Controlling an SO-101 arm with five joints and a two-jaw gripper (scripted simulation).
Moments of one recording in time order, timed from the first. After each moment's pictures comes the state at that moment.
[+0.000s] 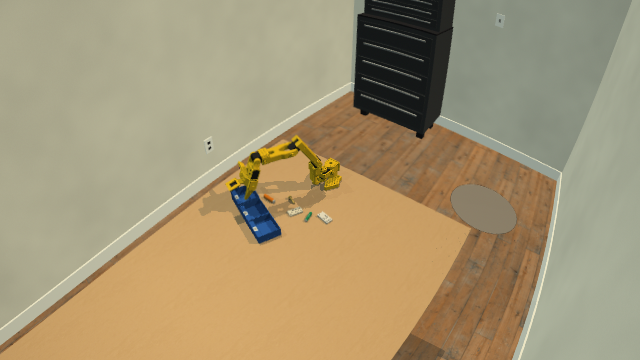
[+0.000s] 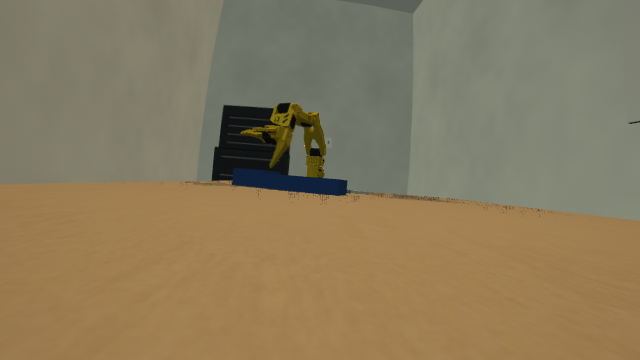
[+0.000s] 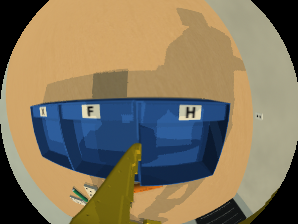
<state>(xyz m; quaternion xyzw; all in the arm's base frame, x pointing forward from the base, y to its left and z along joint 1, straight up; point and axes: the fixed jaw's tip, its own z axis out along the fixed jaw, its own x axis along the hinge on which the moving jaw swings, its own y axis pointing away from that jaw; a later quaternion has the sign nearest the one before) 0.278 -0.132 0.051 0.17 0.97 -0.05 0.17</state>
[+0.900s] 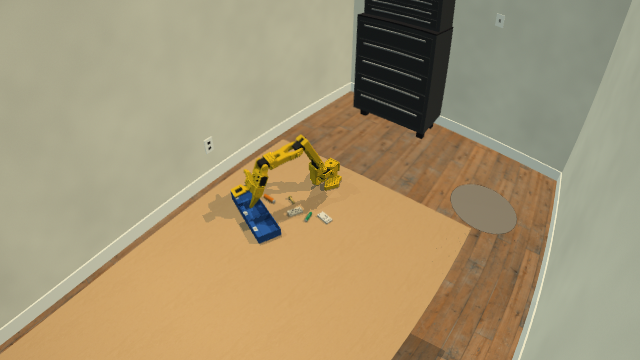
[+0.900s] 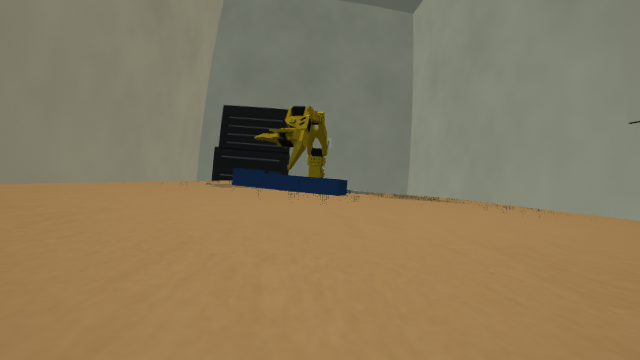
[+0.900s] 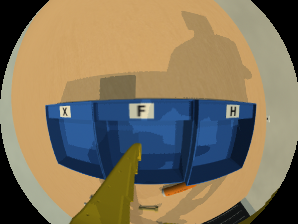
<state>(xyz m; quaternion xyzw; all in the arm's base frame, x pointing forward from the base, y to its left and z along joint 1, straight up) 0.293 -0.090 0.049 0.18 0.96 -0.03 0.20</state>
